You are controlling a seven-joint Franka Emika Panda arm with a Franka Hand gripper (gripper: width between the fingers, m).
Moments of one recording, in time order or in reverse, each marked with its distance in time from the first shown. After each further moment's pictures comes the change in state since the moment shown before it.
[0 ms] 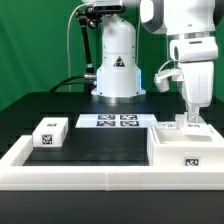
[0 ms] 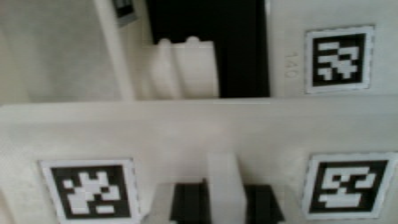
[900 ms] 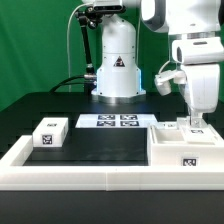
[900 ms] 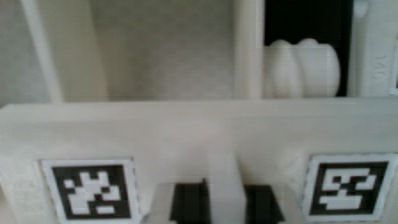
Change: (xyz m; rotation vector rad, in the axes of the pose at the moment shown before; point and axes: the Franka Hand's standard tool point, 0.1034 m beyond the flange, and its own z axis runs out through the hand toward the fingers) arm -0.001 0.034 0.001 0.016 -0.005 -0.019
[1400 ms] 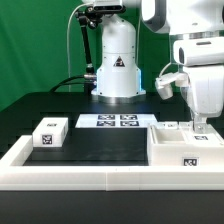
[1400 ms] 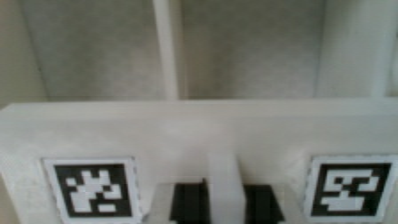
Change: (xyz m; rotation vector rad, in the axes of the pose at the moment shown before) arm -0.001 0.032 0.001 -0.013 0.009 0.001
